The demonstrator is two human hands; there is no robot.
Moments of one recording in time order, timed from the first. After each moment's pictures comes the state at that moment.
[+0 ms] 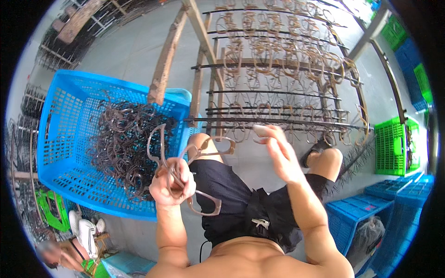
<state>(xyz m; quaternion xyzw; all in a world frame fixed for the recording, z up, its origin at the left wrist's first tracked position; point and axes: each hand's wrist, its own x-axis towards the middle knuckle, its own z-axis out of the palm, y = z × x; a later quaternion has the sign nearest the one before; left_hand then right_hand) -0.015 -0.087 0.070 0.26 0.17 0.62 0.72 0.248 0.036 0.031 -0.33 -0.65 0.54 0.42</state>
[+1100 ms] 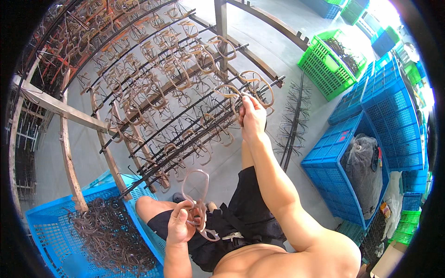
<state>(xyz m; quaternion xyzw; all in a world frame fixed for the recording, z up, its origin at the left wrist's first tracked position) 0.132 -0.047 0.017 0.22 0.29 0.42 0.83 0.421 0.115 -0.008 -0.49 -0.15 0.43 0.75</state>
